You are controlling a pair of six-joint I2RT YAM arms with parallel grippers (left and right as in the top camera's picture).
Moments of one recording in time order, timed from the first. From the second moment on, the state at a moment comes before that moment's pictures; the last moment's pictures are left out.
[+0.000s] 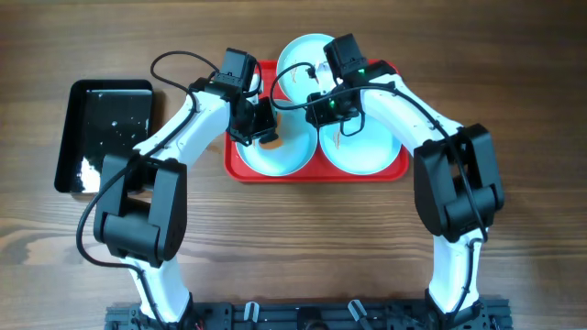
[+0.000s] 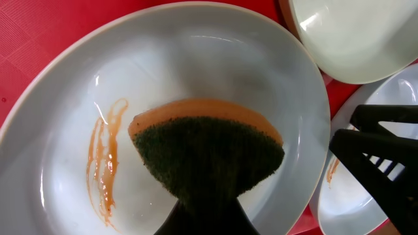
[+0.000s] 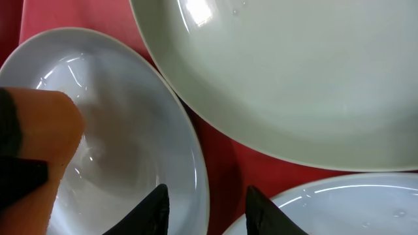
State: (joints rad) left arm -0.30 1.98 1.37 -0.66 0.32 -0.52; right arm 0.39 2.15 1.59 -0.69 -0.29 0.11
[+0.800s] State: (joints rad) left arm -0.30 1.98 1.37 -0.66 0.32 -0.52; right arm 0.43 2.21 1.59 -0.64 -0.30 0.13
